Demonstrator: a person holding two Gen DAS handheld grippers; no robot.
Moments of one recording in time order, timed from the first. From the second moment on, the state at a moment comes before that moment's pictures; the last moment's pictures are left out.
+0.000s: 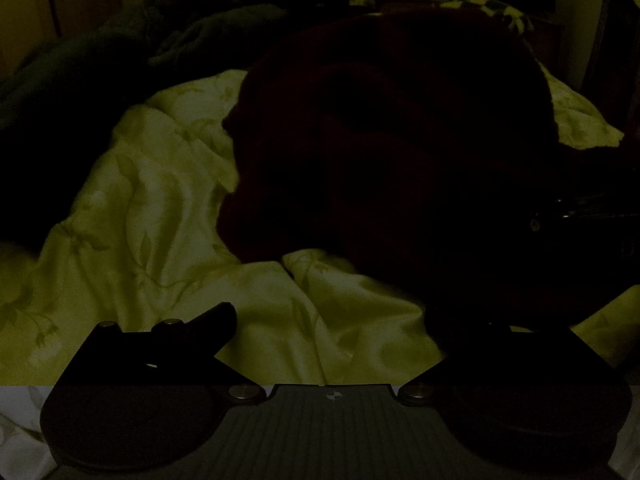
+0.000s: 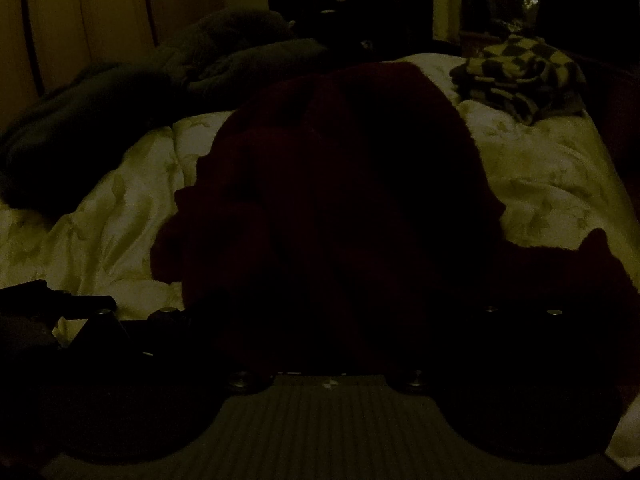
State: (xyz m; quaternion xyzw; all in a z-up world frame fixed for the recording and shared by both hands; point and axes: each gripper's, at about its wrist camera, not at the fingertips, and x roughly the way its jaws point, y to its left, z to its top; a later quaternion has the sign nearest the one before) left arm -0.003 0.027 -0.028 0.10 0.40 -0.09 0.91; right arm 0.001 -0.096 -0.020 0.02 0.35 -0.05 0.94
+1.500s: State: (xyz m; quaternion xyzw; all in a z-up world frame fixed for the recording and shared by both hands) left arm -0.055 0.133 0.032 0.02 0.24 0.07 0.97; right arm -0.097 -0.026 0.108 0.03 0.08 0.12 0.99
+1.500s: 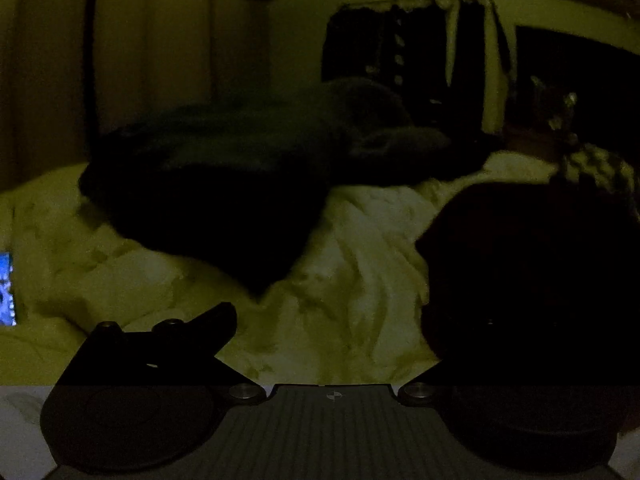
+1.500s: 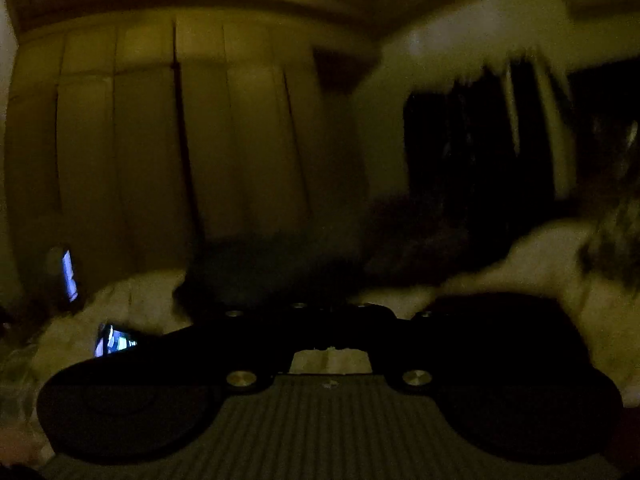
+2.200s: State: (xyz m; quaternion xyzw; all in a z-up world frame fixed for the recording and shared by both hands) left arm -0.038 0.119 -0.004 0.02 0.33 0.01 0.94; right arm -0.021 -0.222 -0.020 0.21 0.29 -0.22 0.91
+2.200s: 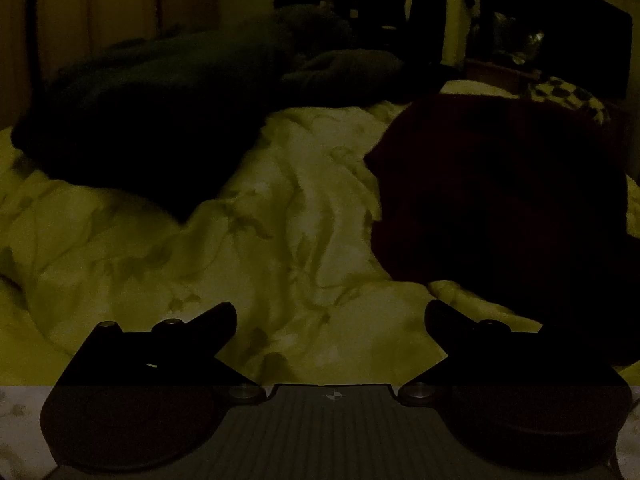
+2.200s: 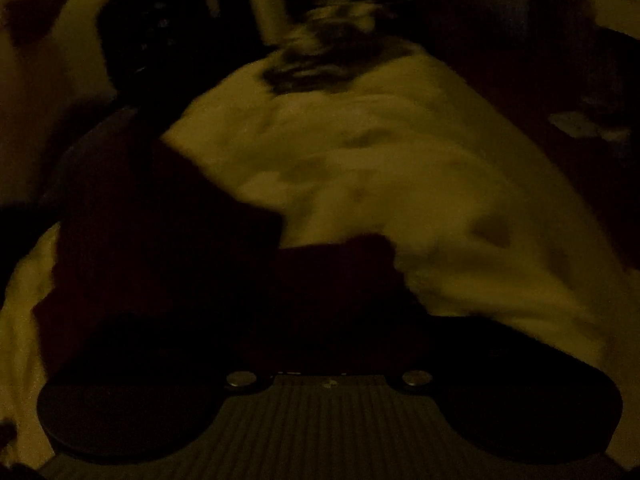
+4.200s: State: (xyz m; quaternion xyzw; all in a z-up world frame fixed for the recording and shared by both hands) left arm -0.172 0.194 0.053 -0.08 0.43 -0.20 0.88; right arm 0.006 -0.115 -0.024 0.34 0.28 0.09 0.89
